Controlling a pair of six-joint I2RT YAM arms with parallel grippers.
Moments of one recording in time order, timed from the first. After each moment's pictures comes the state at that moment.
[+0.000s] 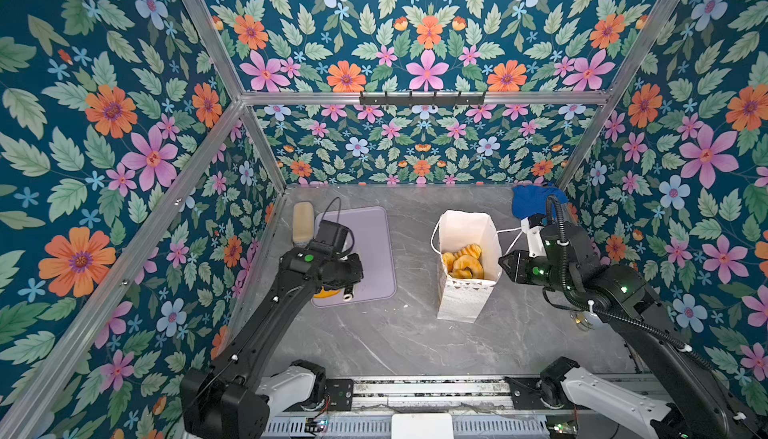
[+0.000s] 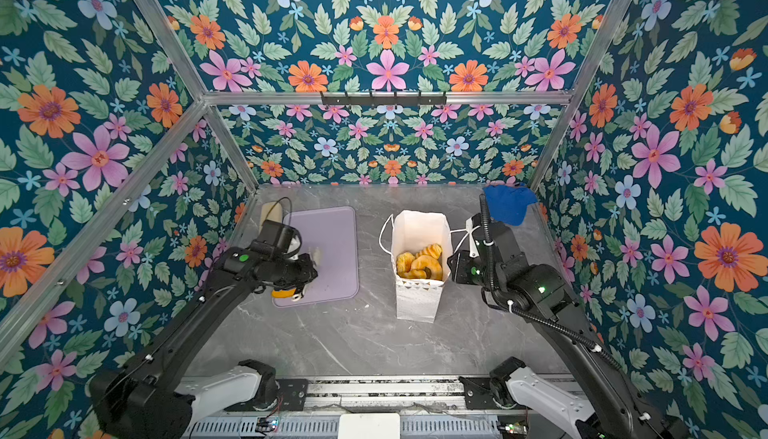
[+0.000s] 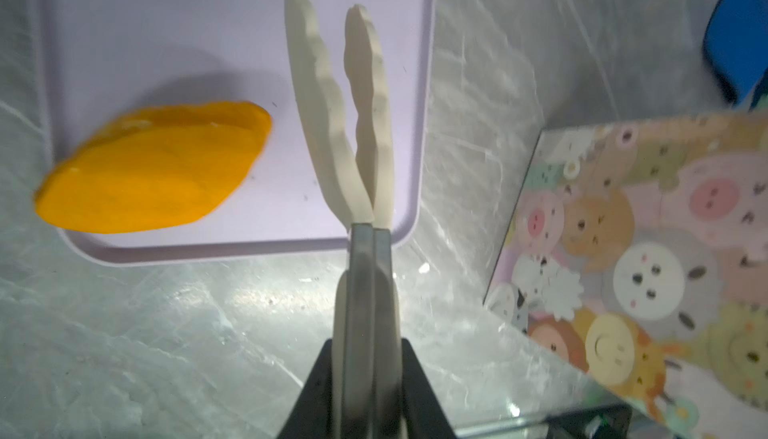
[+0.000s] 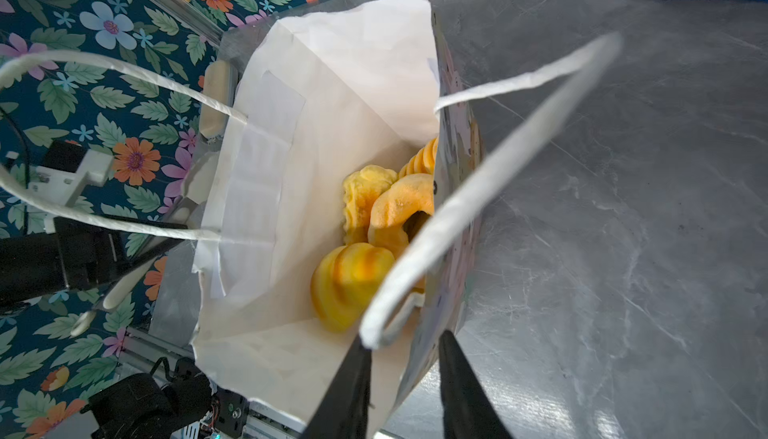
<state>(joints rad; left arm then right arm) -0.41 1.19 1.09 -1.02 0.12 -0.57 0.53 0.95 1.25 -1.04 -0.02 0.58</state>
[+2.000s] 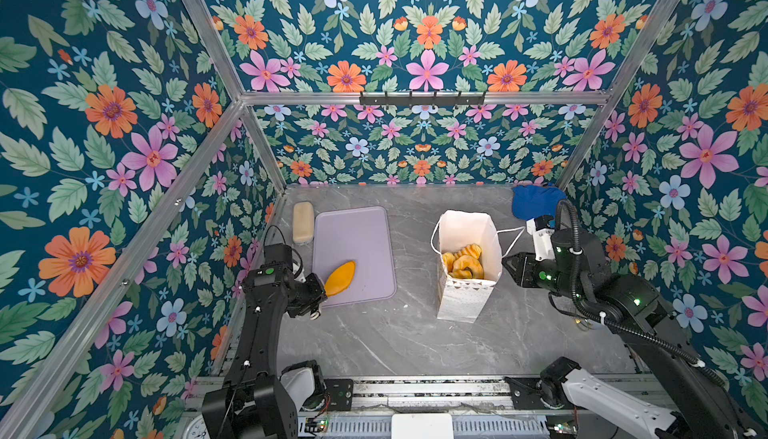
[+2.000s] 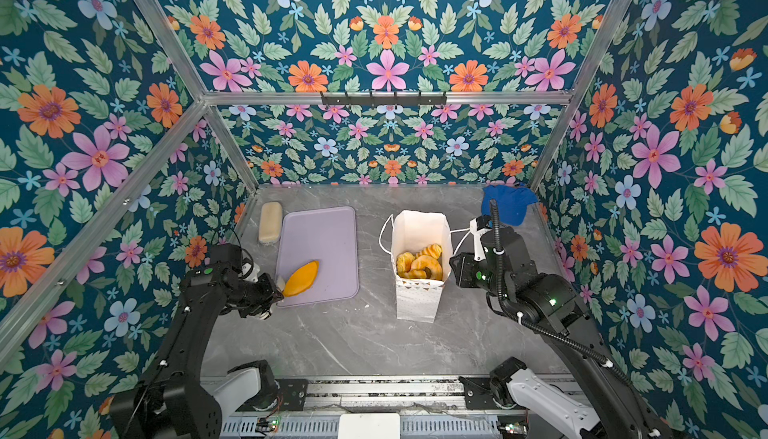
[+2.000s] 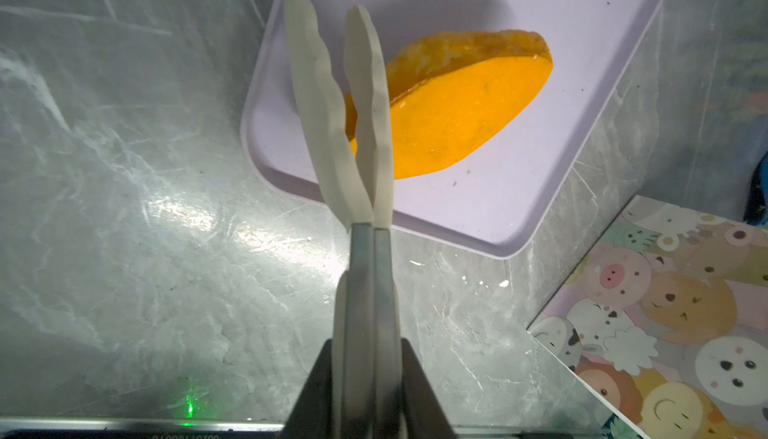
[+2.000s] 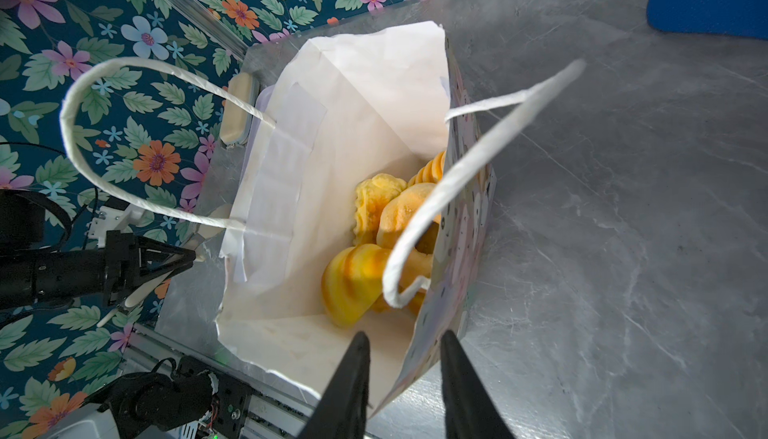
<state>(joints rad) 0.17 1.09 0.85 -1.09 0.36 -0.38 0.53 0.89 1.23 -1.01 -0.02 0.55</state>
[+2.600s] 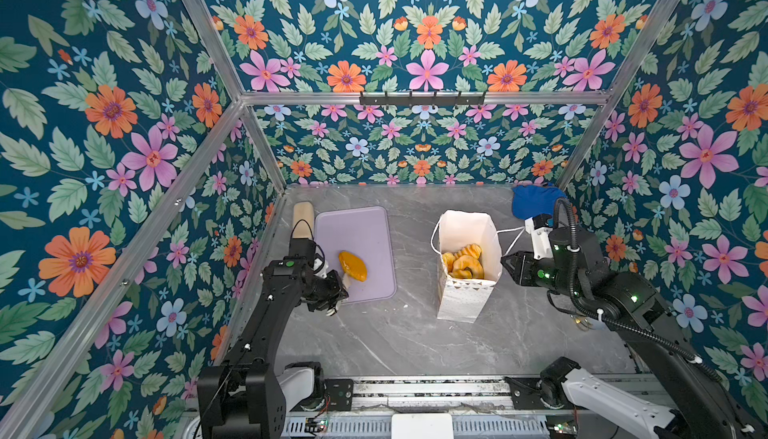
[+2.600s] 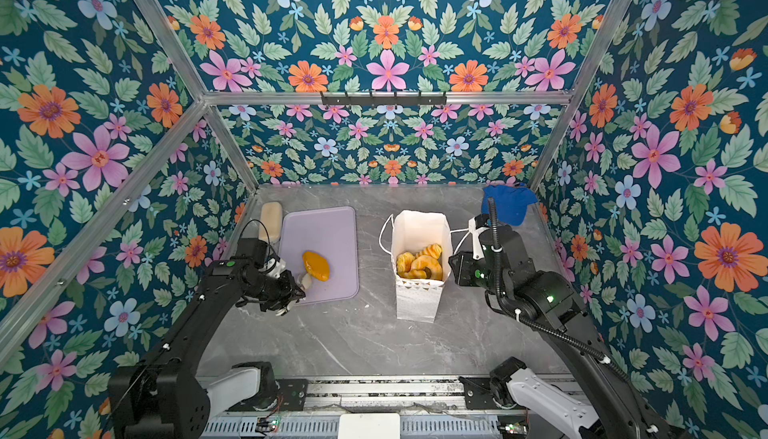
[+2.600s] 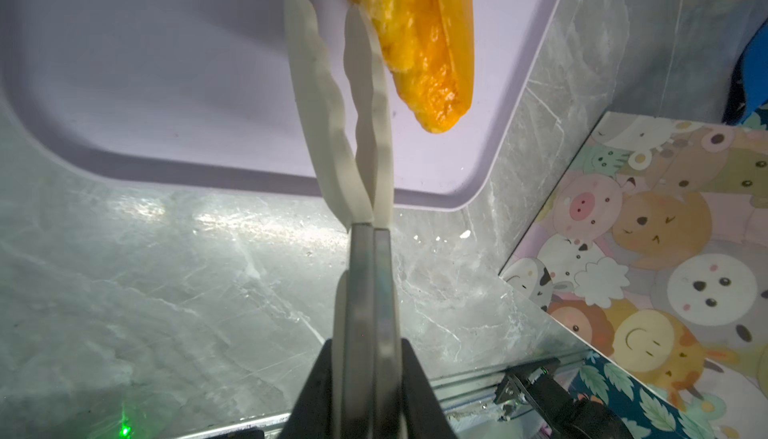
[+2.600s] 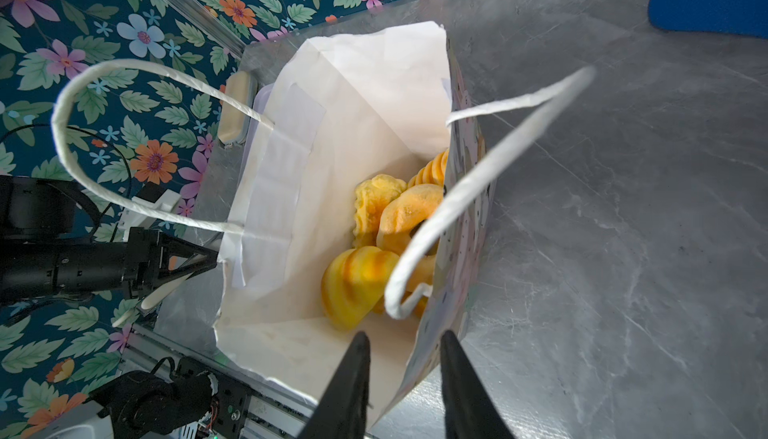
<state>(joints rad) -0.04 1.16 0.87 -1.03 0.42 -0.44 0.53 0.89 1.24 -1.01 -0.02 0.55</state>
